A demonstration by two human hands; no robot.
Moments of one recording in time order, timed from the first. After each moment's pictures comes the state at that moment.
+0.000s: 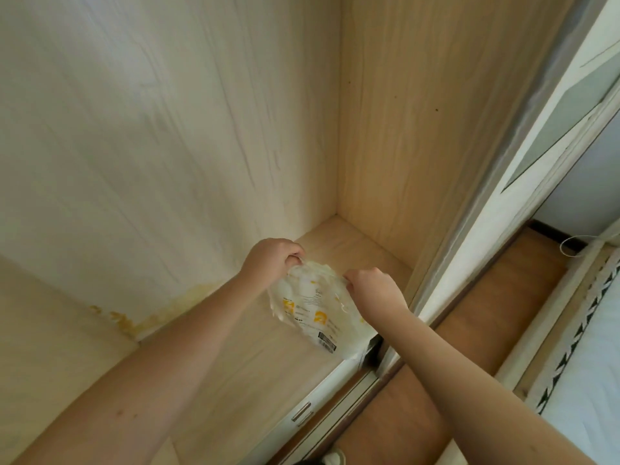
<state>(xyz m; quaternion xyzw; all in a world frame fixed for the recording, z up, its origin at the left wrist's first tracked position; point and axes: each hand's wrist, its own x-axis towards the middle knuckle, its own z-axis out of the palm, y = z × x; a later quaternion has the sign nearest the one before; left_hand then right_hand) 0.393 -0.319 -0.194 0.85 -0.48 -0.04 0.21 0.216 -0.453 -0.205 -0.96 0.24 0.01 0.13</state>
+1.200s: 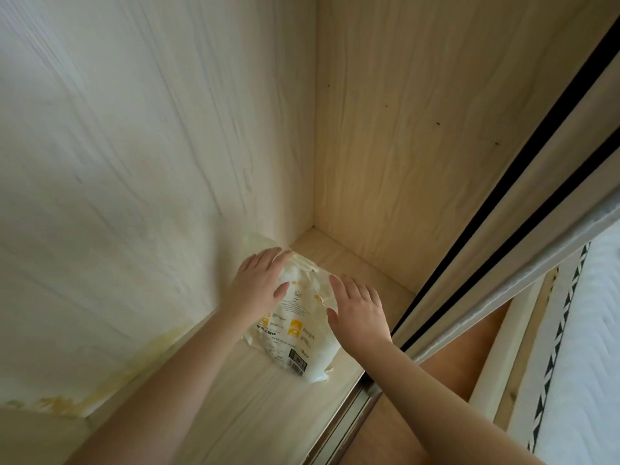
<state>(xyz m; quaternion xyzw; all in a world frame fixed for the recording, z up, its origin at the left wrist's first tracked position) 0.510 -0.373 -0.261 0.83 -0.55 0.04 0.08 0.315 -0.483 -0.256 -0.95 0.30 -0.03 0.10</state>
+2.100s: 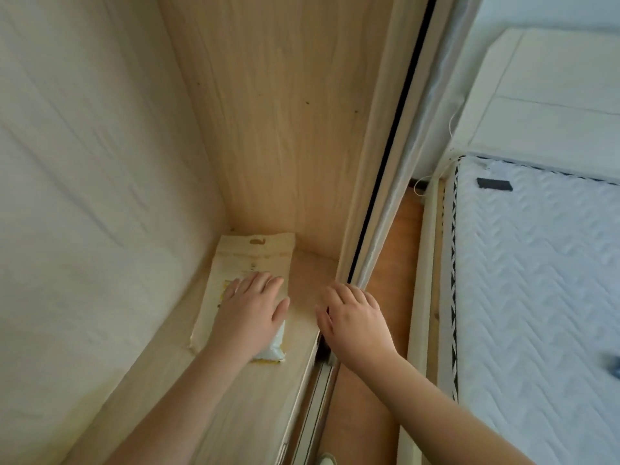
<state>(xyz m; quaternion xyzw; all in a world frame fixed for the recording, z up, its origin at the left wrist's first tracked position) 0.377 -0.389 -0.223 0.76 -0.64 0.03 0.10 0.191 -0.447 -0.217 -0.89 0.45 -0.06 0.06</state>
